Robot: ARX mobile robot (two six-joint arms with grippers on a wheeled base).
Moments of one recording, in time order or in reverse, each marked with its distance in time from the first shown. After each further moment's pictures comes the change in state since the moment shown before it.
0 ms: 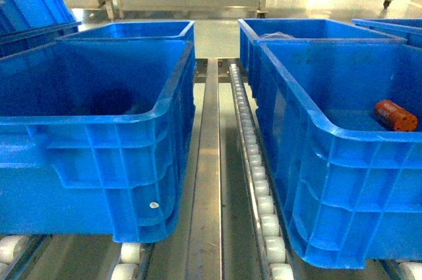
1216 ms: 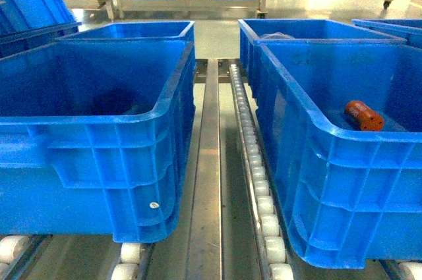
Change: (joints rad) left arm 0.000 -0.754 -0.130 -0.599 0.000 0.000; right arm 0.000 -0.722 -0.137 -0.560 0.000 0.001
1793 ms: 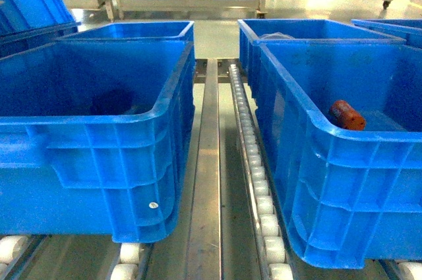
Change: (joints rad) left arm 0.000 -0.256 0.000 -0.266 0.000 0.000; right arm 0.000 -0.255 0.001 -0.246 -0.001 0.001
